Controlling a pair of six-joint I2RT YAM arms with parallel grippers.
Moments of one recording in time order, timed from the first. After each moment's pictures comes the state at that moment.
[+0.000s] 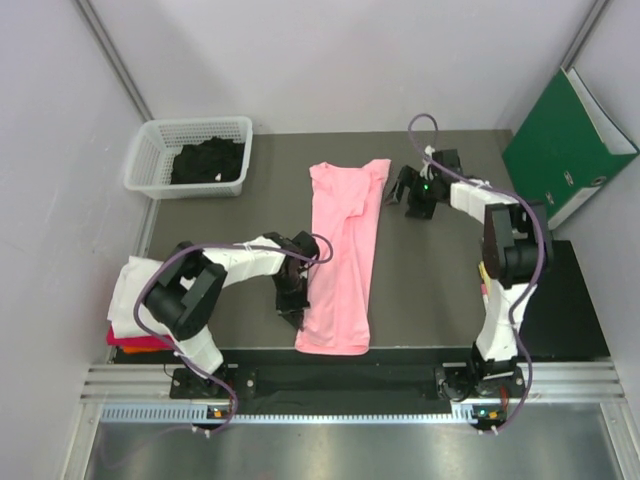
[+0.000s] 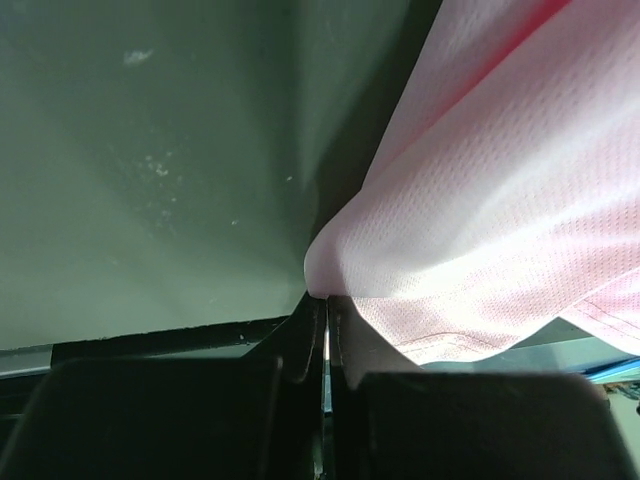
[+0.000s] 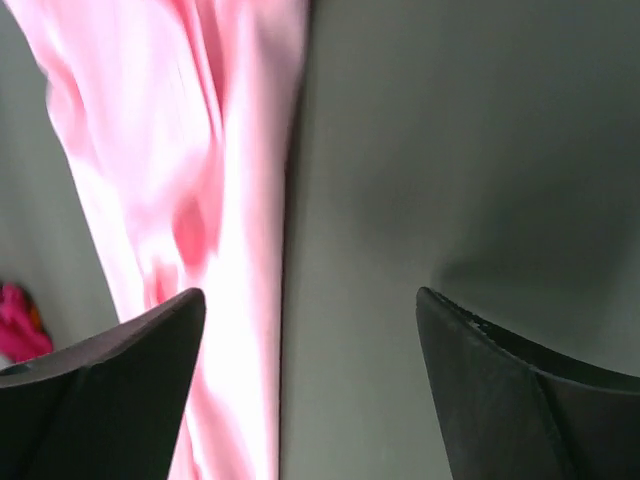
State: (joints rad) left arm -0.68 1.70 0.95 -0.86 0.26 -0.73; right arm 0.15 2.07 1.47 -0.26 -0.41 0.51
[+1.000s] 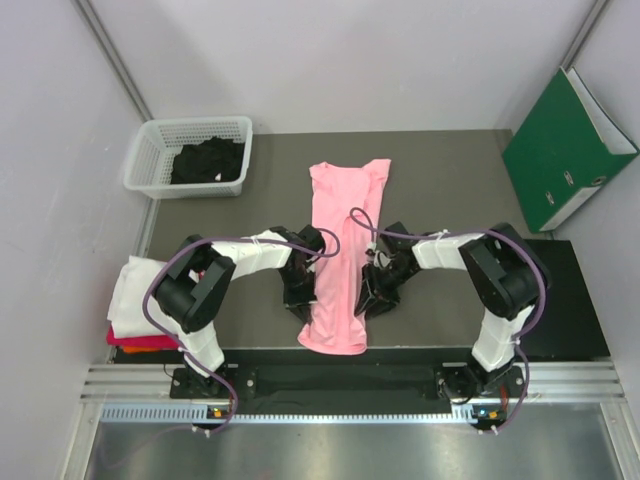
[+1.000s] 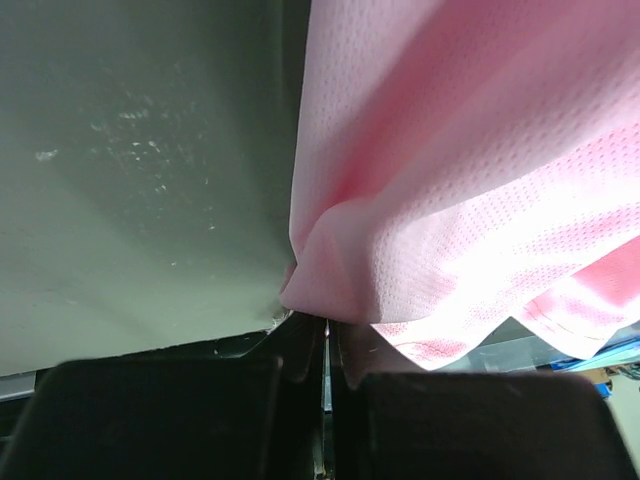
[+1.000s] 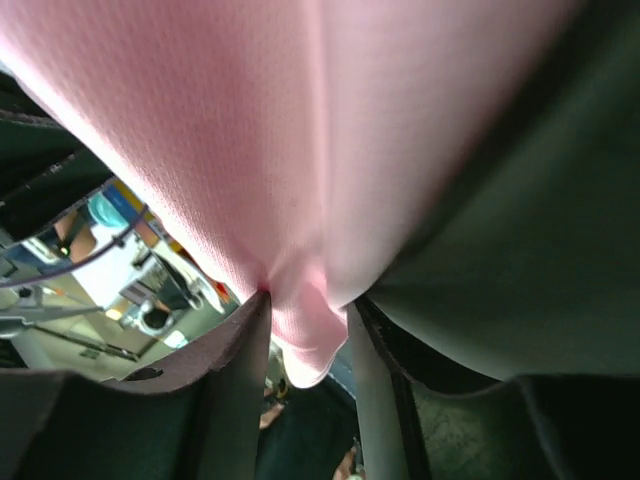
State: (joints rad) left arm -0.68 1.78 1.03 -0.84 0.30 -0.70; right arm 0.54 1.81 0.86 -0.44 -0.78 0.59
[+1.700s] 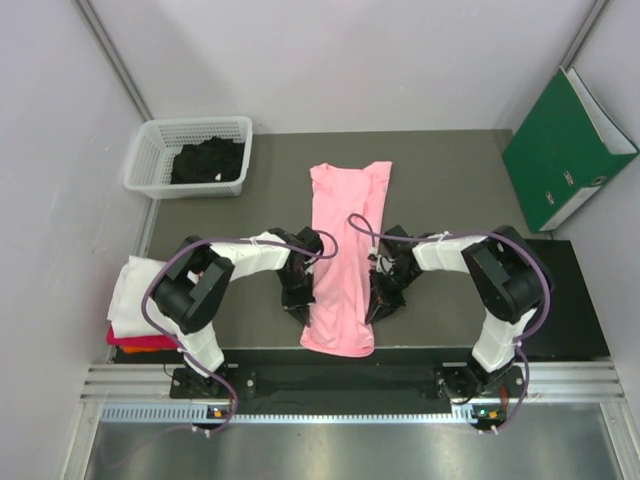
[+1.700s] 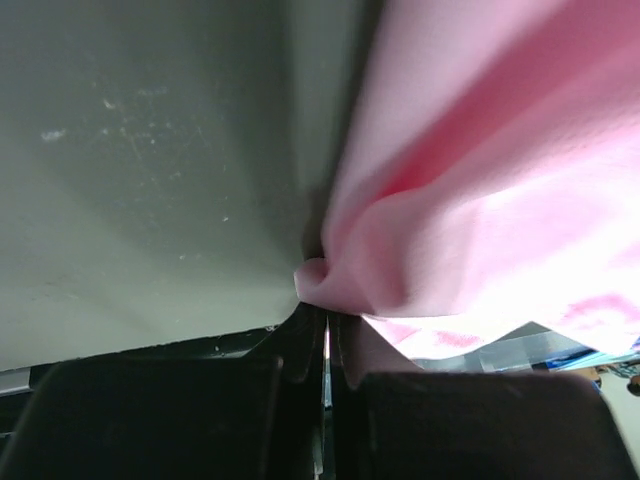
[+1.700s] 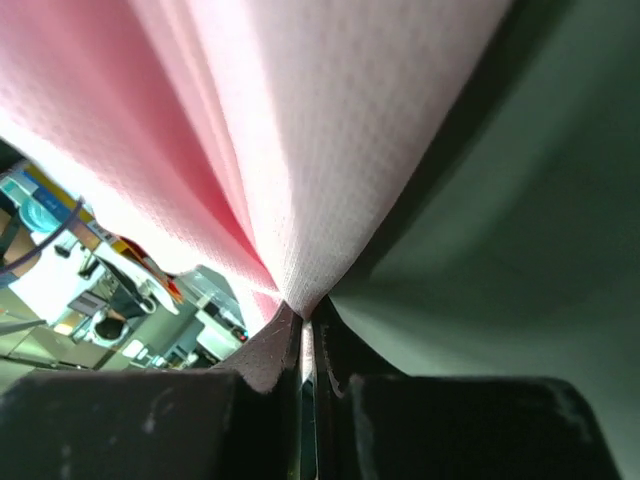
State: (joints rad) left arm -0.68 1.77 1.01 -0.84 0.30 -0.71; right arm 0.57 1.79 0.86 -0.52 -0.68 0.52
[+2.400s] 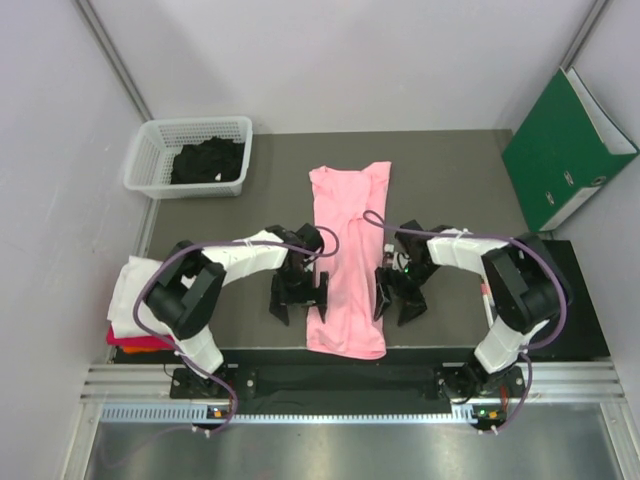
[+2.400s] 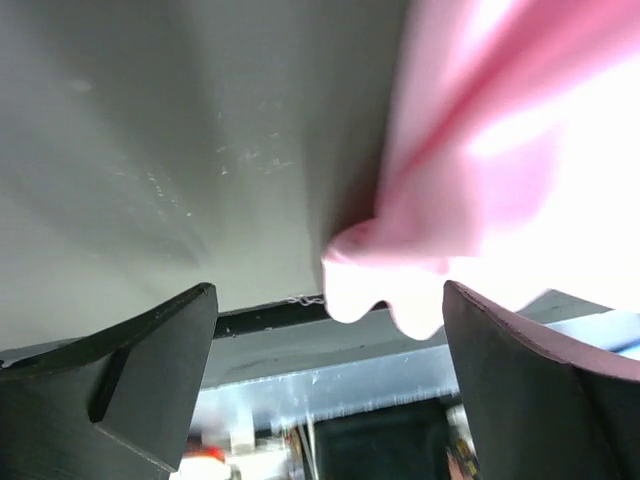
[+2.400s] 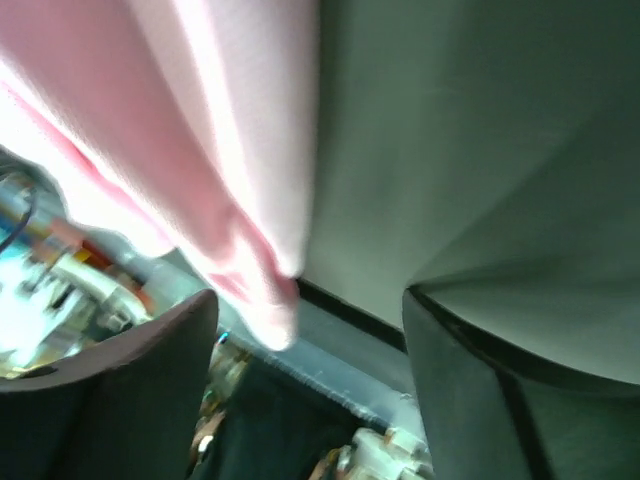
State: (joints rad) left arm -0.69 1.73 1.03 -0.89 0.28 -0.69; right arm 0.48 1.70 0.86 -0.76 -0.59 0.42
